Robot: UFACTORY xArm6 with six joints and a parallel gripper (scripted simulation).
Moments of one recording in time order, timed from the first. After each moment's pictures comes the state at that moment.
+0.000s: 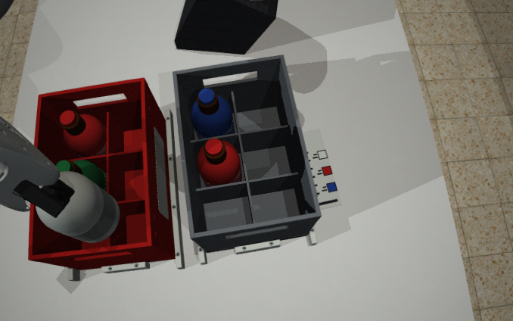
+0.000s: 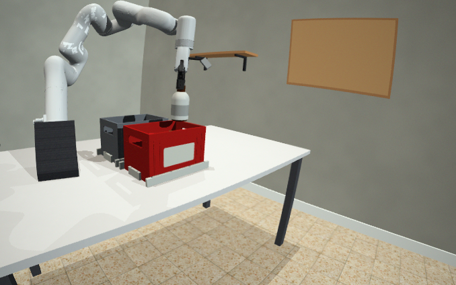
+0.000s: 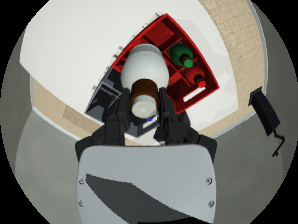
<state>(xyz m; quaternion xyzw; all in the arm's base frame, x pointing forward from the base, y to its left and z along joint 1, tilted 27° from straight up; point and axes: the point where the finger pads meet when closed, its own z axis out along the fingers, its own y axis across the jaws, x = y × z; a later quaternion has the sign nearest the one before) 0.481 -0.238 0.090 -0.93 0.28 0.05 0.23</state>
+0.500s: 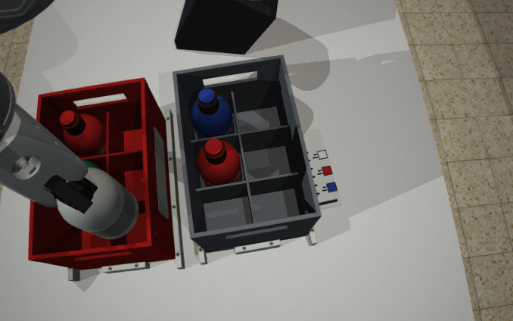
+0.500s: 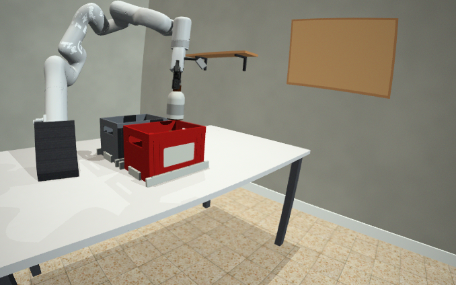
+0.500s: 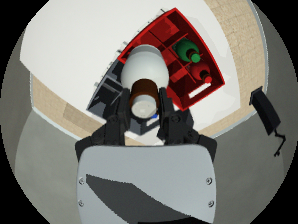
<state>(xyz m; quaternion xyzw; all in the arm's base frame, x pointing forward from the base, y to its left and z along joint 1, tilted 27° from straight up) 0.475 -0.216 0.102 -0.93 0.28 0.05 0.23</state>
